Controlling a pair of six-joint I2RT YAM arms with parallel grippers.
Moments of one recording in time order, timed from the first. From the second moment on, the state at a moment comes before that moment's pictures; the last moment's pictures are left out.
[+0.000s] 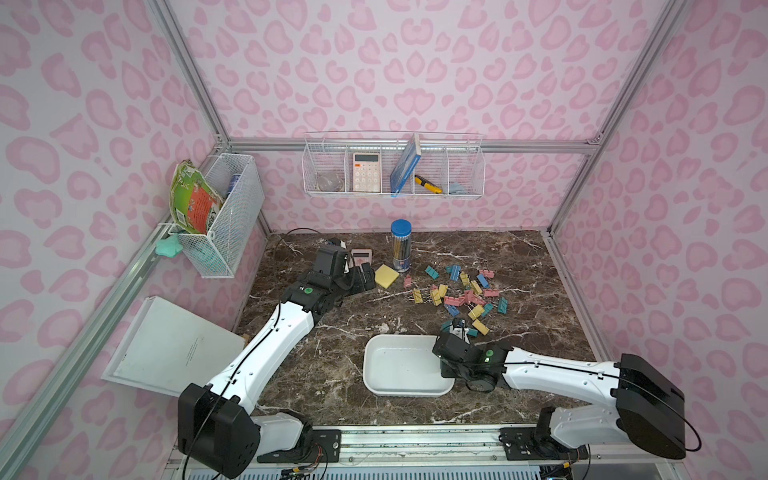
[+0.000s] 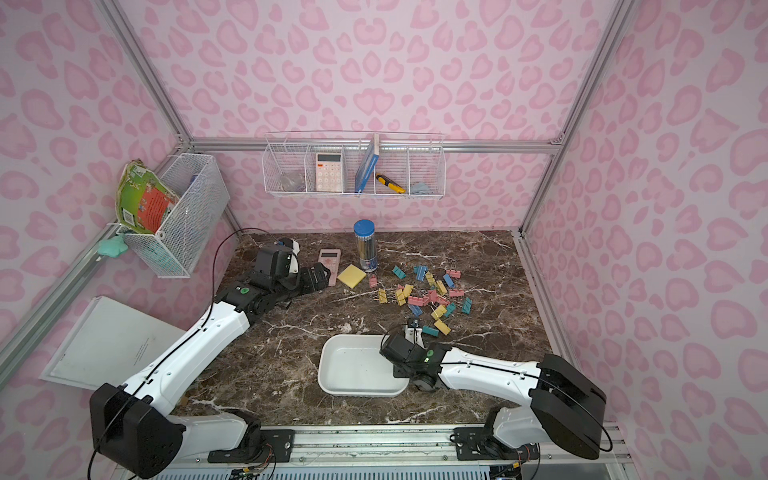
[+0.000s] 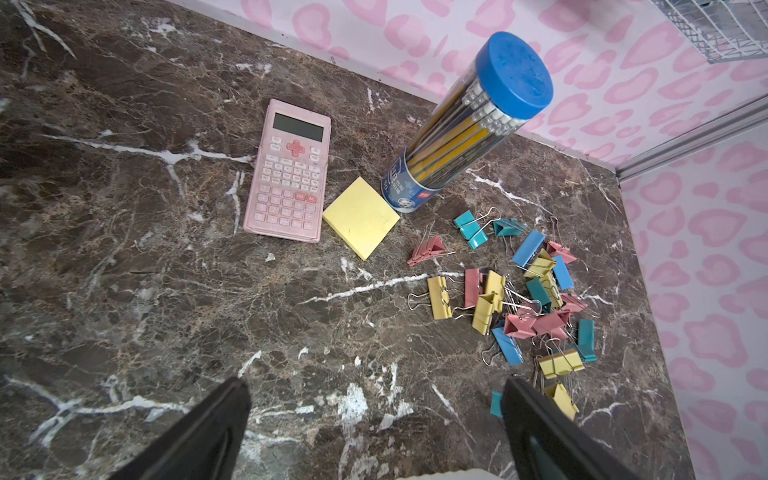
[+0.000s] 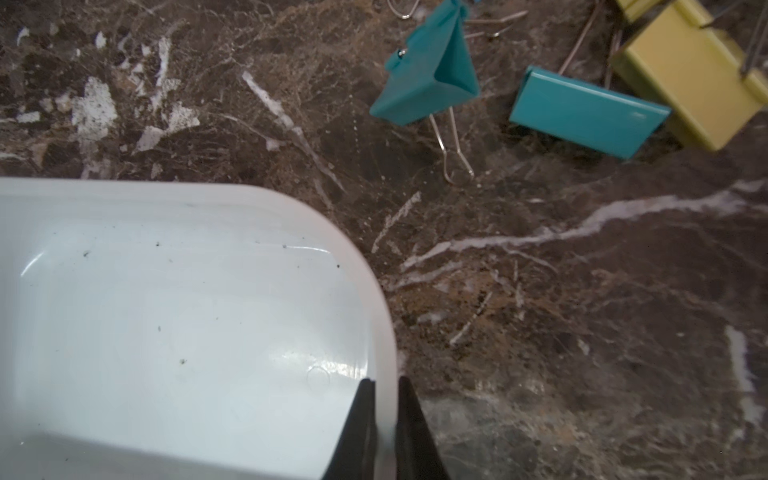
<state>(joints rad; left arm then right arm) -0.35 1.31 1.14 -0.52 0.00 -0.53 1.08 1.33 0.70 -0.52 0.32 0.97</state>
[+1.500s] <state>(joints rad) -0.35 1.47 1.27 -0.61 0.27 -0.47 0.23 1.75 1.12 -0.46 0.24 0.31</state>
